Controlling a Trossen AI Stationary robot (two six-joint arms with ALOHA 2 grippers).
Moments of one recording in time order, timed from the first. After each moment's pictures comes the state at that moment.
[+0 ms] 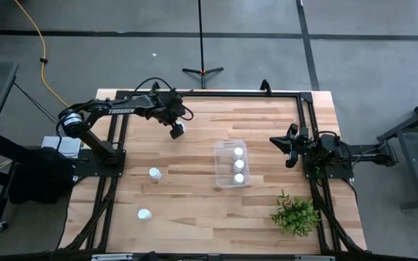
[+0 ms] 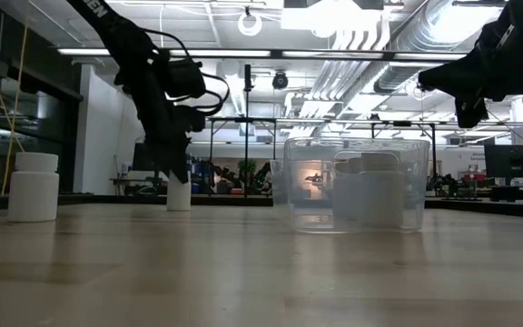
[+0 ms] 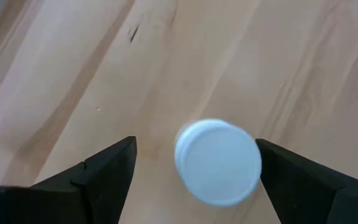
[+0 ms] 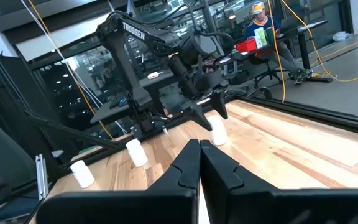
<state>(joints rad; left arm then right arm) 0.58 1.55 0.91 -0.48 0.06 0.09 0.03 0.01 0.01 0.09 0.28 0.36</state>
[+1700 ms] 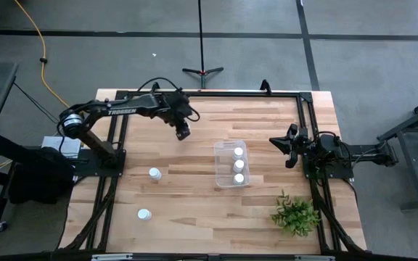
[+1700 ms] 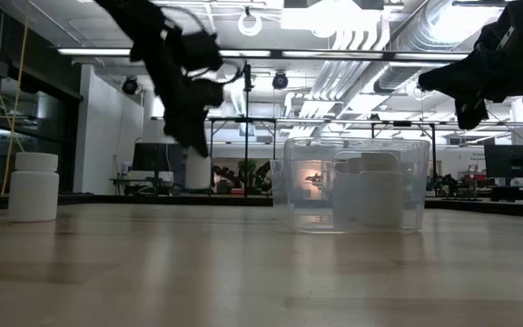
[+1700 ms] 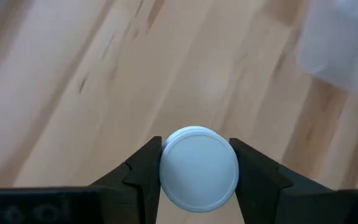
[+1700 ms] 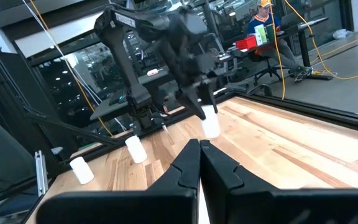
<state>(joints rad) 0.47 1.55 1.06 -0.59 0.11 0.00 0.03 0.01 0.01 0.07 0.28 0.36</state>
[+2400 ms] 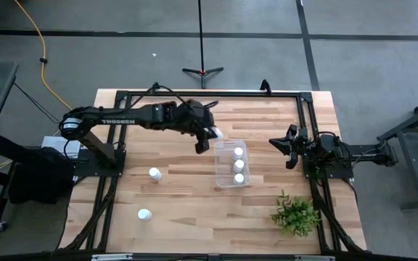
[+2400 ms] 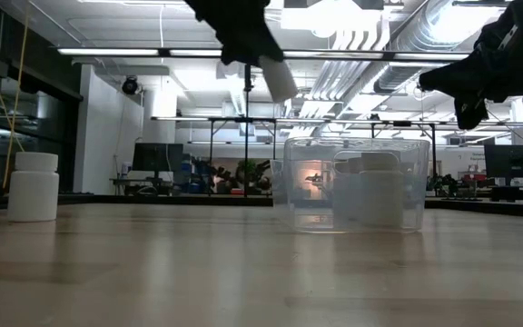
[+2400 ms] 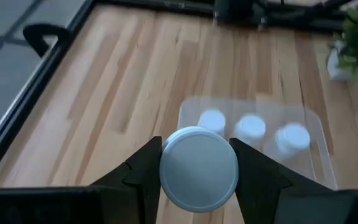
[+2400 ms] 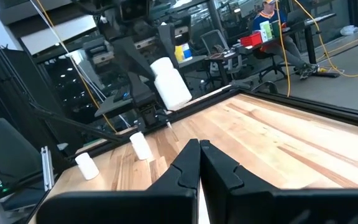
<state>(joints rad) 0.13 1.57 1.37 -0.46 -0.04 -0.03 0.03 0.01 0.01 0.06 0.26 0.36</state>
